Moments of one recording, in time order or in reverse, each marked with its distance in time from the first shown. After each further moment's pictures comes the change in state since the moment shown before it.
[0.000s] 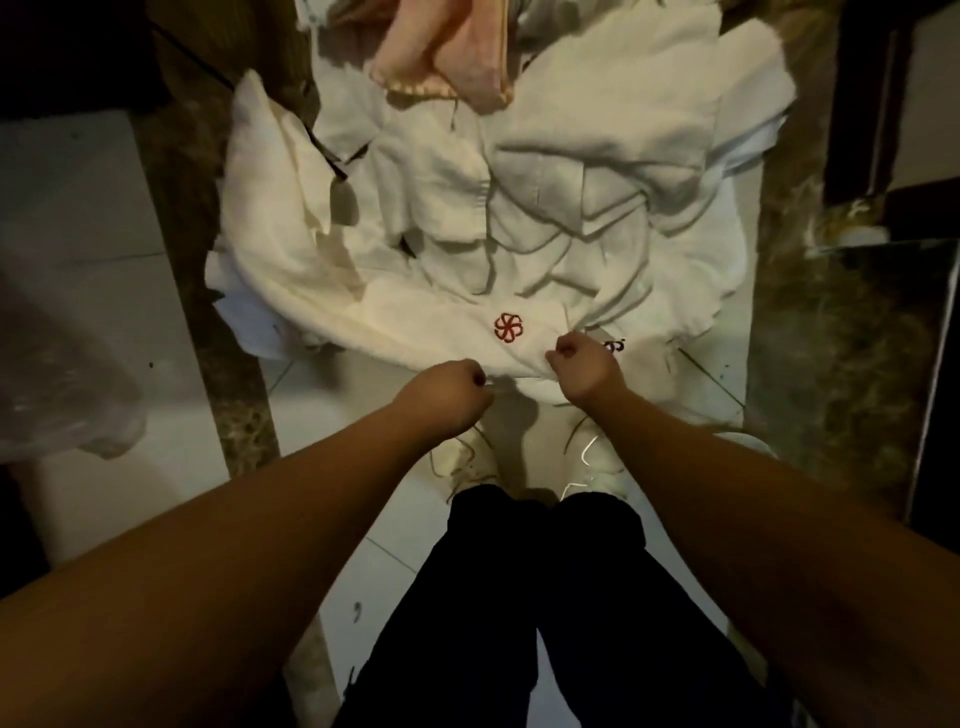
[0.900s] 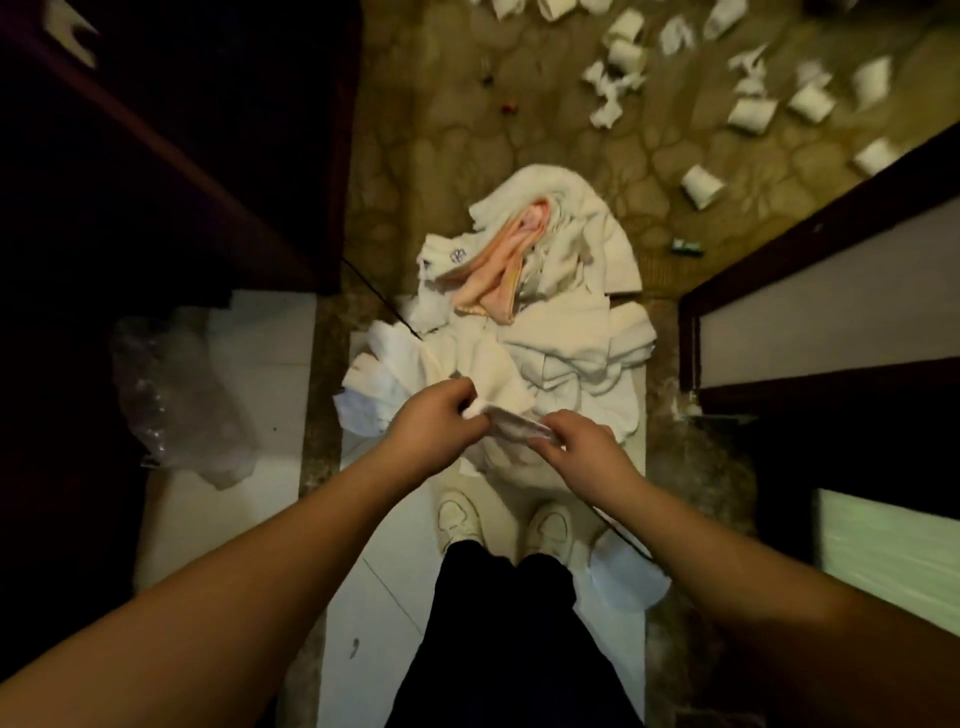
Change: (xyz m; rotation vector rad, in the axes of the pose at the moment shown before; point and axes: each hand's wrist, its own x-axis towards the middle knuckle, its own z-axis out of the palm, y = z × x) left_hand -0.328 0.081 -0.133 -0.251 0.541 0.316; right_hand -0.329 -0.137 -0.193 -0.302 0.015 -0.580
